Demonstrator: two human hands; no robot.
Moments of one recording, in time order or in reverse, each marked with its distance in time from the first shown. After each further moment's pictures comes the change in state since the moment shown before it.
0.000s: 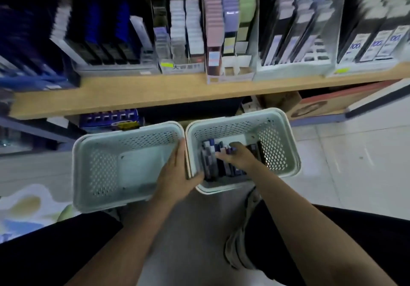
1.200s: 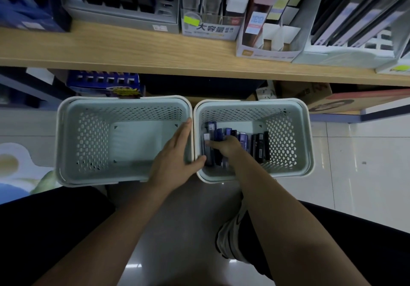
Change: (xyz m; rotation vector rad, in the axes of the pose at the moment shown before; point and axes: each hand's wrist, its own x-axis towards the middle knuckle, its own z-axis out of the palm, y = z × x) left_hand -0.004 -0.017 0.005 -0.086 0.062 0.074; right_hand 0.042 -0.001 0.055 0.185 0.010 0.203
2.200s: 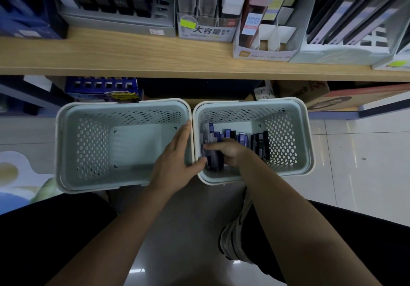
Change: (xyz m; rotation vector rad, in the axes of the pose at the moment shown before) left_hand 0.000 0.000 0.000 -0.032 0.009 0.008; right_hand -0.010 -0.006 -0.008 0.237 -0.390 0.116
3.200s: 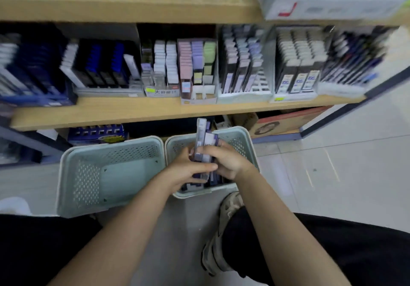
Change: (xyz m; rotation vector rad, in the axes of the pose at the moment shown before) left_hand -0.002 0.175 -0.045 -0.732 -0.369 -0.307; right_hand -0.211 -0.051 -0.001 0.170 -0.092 -0.555
